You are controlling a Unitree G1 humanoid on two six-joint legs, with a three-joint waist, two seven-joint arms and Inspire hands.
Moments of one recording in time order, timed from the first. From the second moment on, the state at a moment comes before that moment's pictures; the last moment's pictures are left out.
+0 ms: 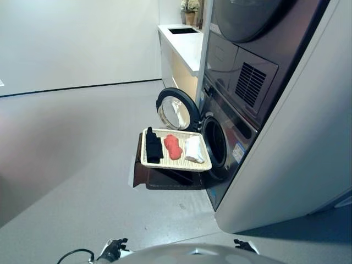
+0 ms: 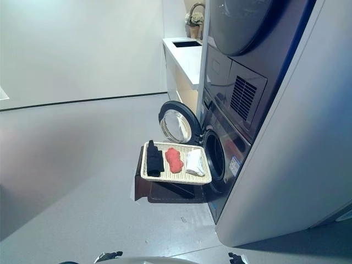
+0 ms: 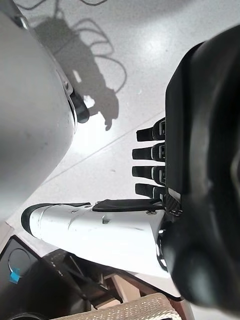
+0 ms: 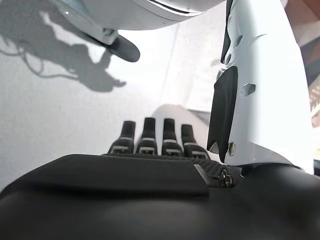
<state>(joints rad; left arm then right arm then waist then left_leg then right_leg) 0.07 0.21 -0.33 1.31 -0.01 -0.11 0.06 0.11 -0.22 0.24 1.27 -0.03 -0.11 -0.22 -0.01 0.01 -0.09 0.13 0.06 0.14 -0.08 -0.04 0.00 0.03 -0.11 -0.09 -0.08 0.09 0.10</state>
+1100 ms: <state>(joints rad) 0.06 0.23 -0.33 1.31 -0.01 -0.11 0.07 0.09 -0.22 0.24 1.27 -0.03 -0.11 -0.21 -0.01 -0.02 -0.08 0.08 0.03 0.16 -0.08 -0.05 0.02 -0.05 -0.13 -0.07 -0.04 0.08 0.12</state>
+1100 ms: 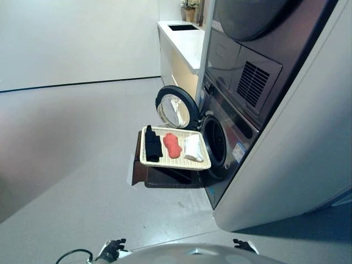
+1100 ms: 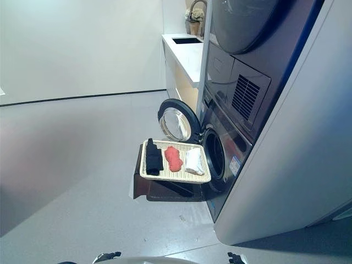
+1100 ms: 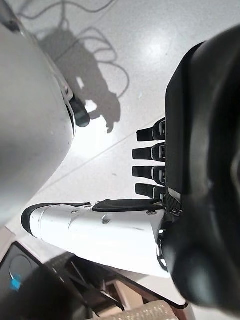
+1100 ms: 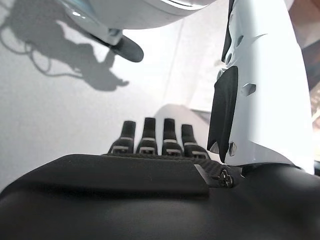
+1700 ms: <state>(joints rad) -0.02 0.23 -0.33 1.39 -0.02 -0.11 0.09 0.02 -0.17 0.13 1.26 0.05 -0.13 -0.19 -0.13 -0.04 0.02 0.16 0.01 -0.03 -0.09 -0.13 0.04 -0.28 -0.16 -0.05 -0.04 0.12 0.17</state>
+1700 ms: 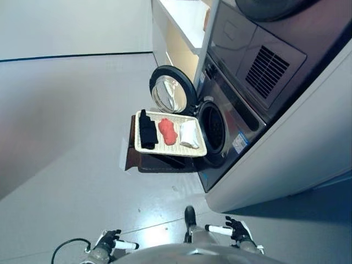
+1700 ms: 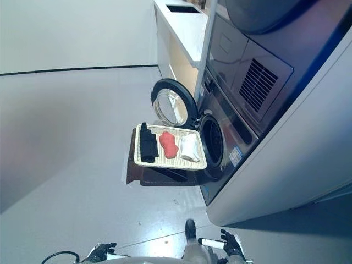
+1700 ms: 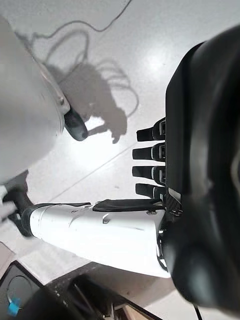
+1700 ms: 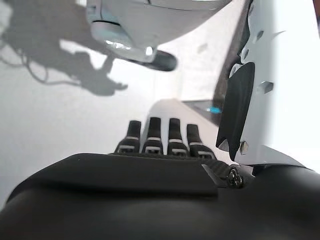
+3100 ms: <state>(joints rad) -0.08 0.22 -0.37 1.30 -0.11 -0.15 0.13 0.01 -0.21 0.19 1.33 0.10 -0.13 -0.21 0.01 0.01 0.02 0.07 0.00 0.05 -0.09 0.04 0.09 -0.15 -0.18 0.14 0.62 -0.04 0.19</state>
